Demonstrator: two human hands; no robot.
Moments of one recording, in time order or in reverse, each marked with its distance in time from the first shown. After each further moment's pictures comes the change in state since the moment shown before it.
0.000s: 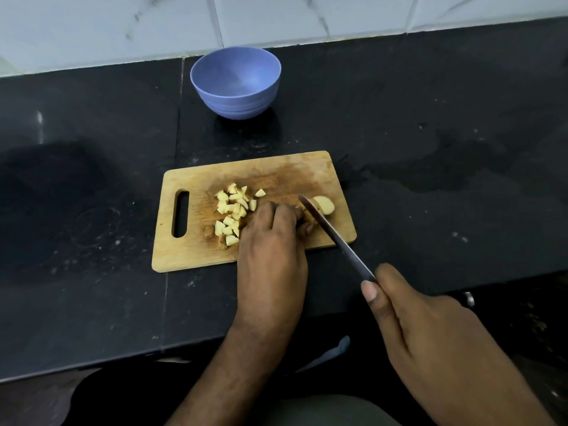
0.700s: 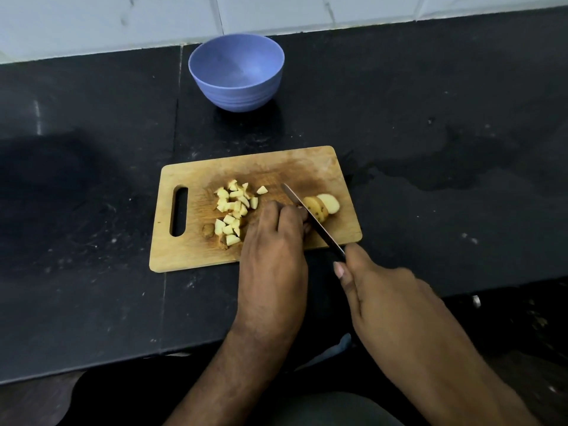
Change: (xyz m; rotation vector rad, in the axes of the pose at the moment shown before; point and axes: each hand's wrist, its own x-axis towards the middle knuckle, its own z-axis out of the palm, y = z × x) left_hand 0.000 0.000 -0.001 0.068 -0.026 0.039; right_hand 0.039 -0.020 0.017 -0.027 -0.006 -0.014
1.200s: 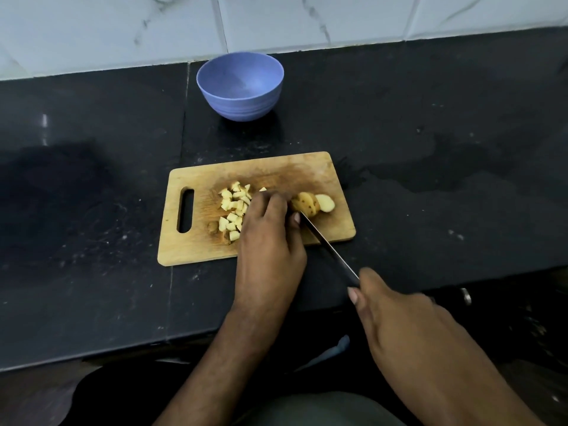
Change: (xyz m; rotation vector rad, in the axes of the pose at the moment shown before) left_hand 0.007 -0.008 0.000 -0.145 0.057 -0.045; right_hand -0.037 0.006 -0.006 -0.036 -0.065 0.051
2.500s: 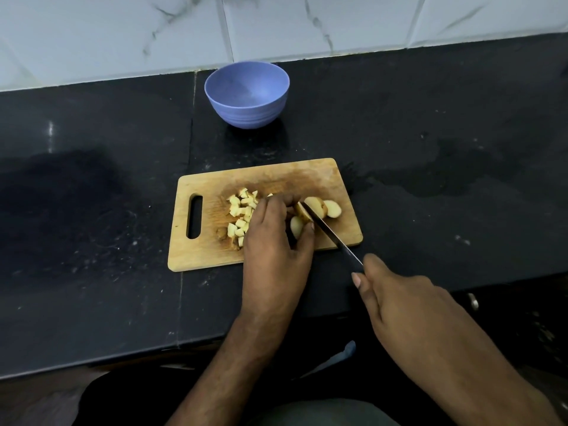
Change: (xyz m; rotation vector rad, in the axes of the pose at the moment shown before) left_hand 0.000 0.000 -0.004 -0.141 0.025 -0.070; right_hand 0.019 0.007 0.004 -0.008 0.103 -0.039
